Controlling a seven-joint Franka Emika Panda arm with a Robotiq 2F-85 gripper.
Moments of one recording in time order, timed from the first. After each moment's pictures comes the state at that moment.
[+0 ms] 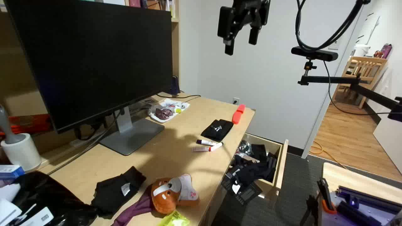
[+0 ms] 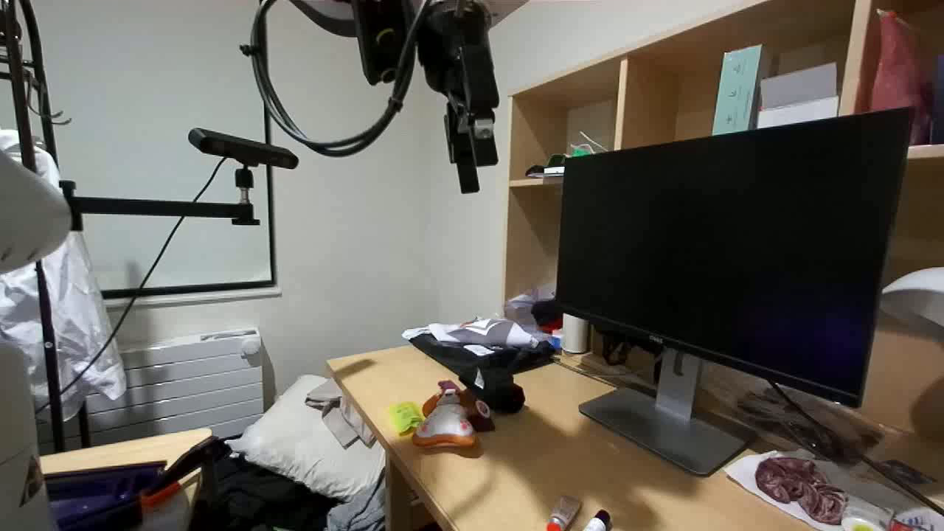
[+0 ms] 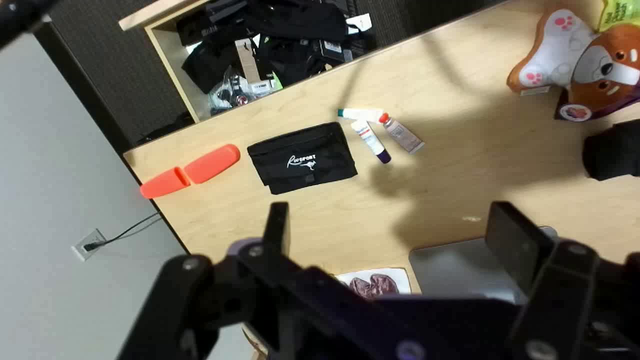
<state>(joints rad) -0.15 -0.46 0.11 -2.28 -0.23 1.93 0.31</state>
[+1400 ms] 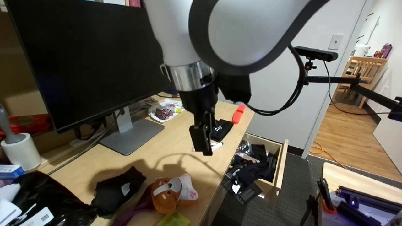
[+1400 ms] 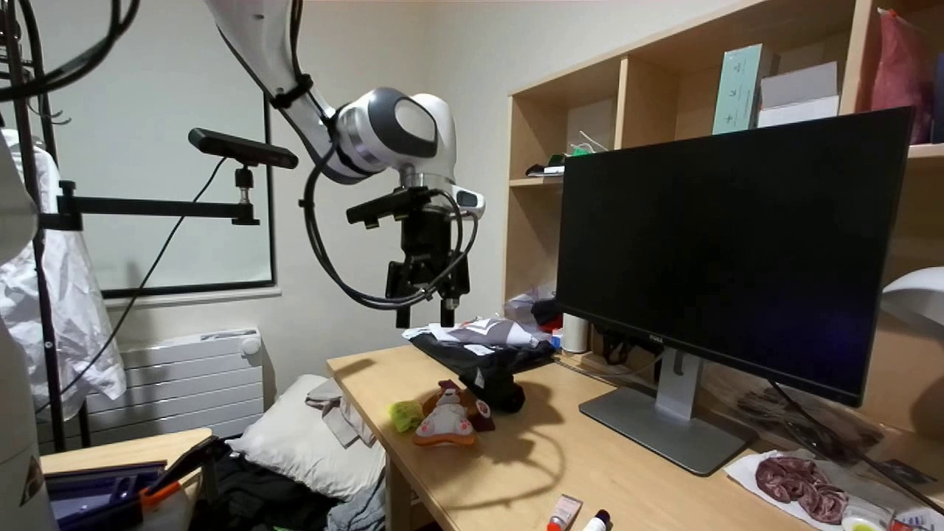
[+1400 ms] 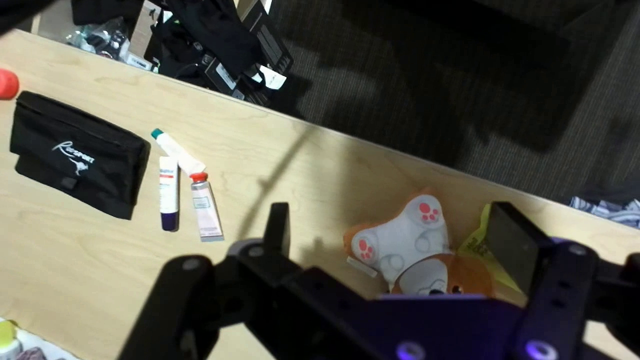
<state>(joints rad) 0.12 -0.07 0.16 -2.38 -0.28 2.09 0.05</state>
